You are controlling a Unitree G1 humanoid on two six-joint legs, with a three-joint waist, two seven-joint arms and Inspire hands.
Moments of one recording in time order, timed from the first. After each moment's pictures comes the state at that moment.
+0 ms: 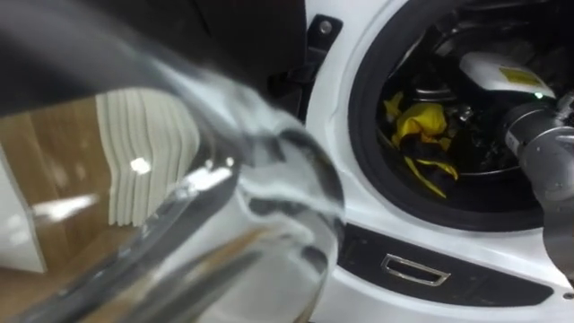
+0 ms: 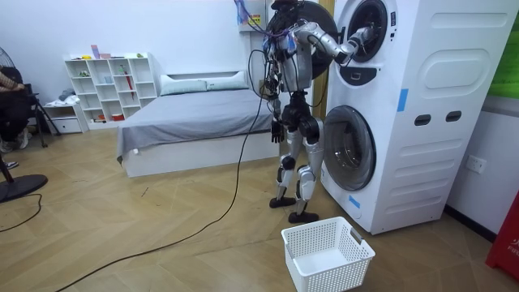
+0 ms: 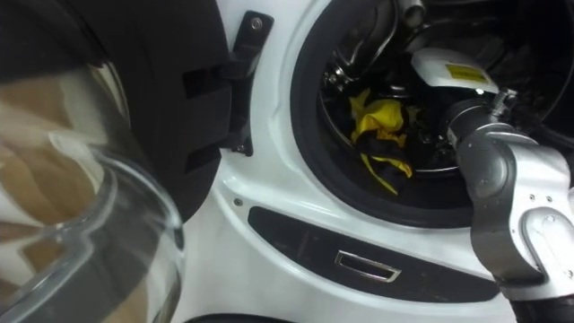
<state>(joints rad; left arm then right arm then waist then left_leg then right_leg) 0.25 0.31 0.07 0.97 0.23 0.23 0.04 -0.50 -0.64 0.13 -0.09 -0.86 0.33 0.49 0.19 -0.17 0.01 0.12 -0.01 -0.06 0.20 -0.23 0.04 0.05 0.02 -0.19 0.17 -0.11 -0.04</state>
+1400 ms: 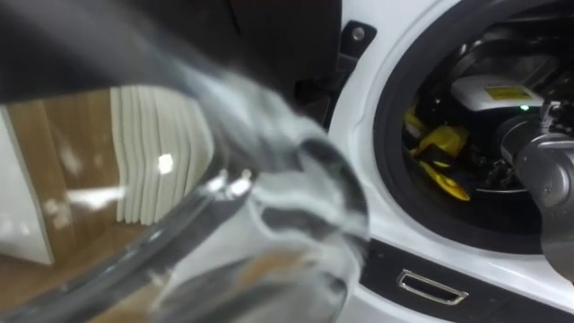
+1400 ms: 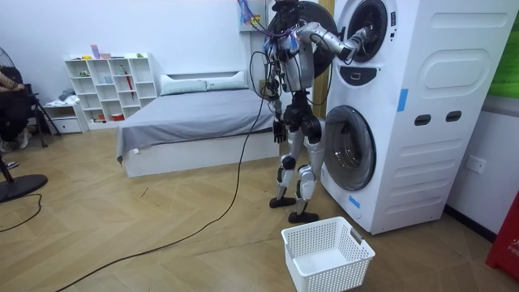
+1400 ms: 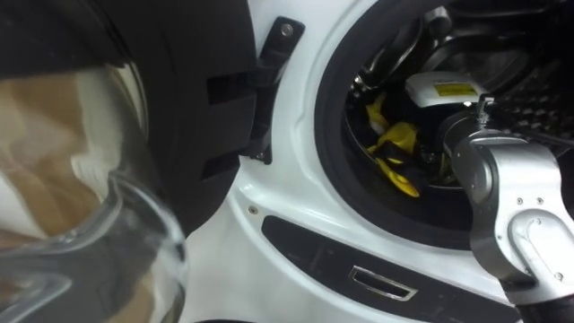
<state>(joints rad) 0.21 0.34 0.04 1.00 0.25 0.18 0.02 -0.50 -0.70 0.21 -0.07 -0.98 0.35 0.64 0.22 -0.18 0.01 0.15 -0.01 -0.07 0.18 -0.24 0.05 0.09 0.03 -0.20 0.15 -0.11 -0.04</state>
